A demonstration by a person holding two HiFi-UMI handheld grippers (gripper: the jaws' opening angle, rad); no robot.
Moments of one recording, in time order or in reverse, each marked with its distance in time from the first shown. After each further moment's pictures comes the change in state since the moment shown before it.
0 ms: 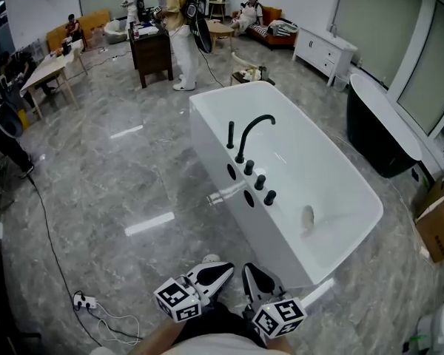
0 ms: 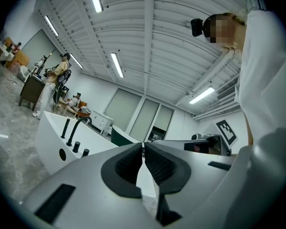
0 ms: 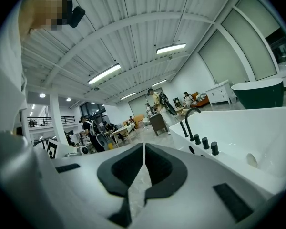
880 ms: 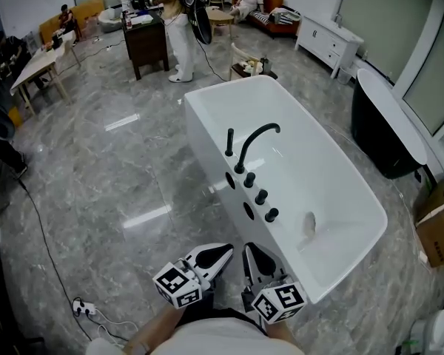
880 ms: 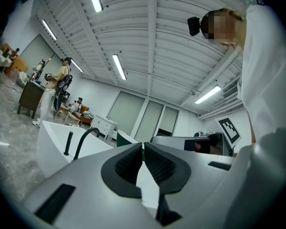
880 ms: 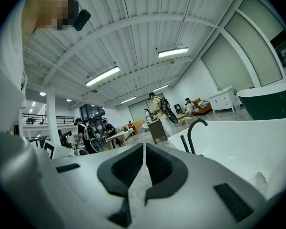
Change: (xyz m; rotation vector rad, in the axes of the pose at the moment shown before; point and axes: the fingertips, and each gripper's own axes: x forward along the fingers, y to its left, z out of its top) left arm 0.082 0.133 0.069 0.039 -0.019 0.030; right arm 0.139 -0.066 0.078 -0.044 -0.066 0.004
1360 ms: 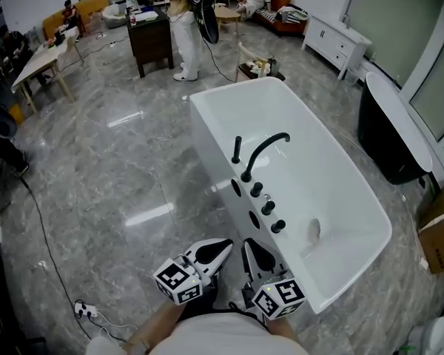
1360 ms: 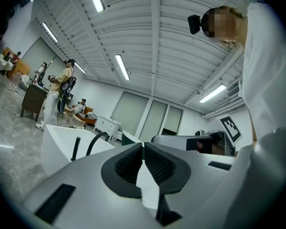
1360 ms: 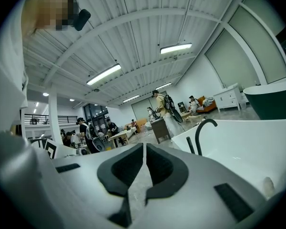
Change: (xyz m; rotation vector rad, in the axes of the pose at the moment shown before) left arm 0.013 0.067 0.026 0.002 0.004 0.041; right arm 0.071 -0.006 0.013 0.000 0.024 0.044
